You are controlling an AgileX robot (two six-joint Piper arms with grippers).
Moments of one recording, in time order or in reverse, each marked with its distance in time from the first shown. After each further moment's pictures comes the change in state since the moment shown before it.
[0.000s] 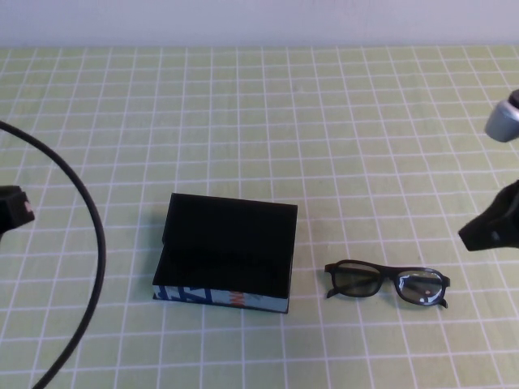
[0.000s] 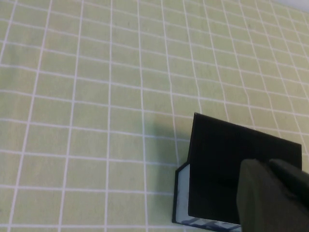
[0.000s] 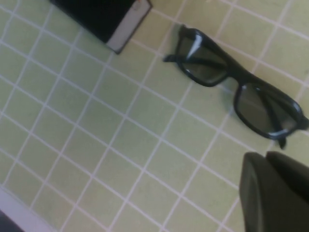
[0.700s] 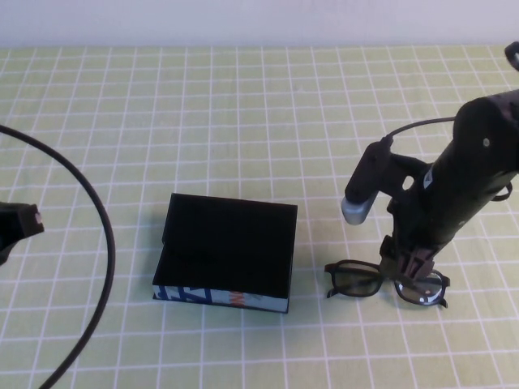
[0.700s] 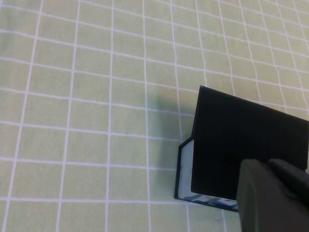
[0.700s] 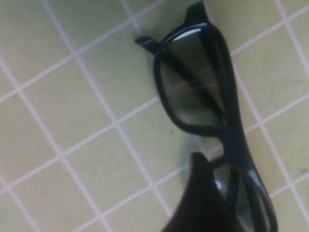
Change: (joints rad) right arm 0.332 0.403 -0.126 -0.396 -0.248 -0.121; left arm 0.000 0.029 0.000 -0.015 0.058 -0.001
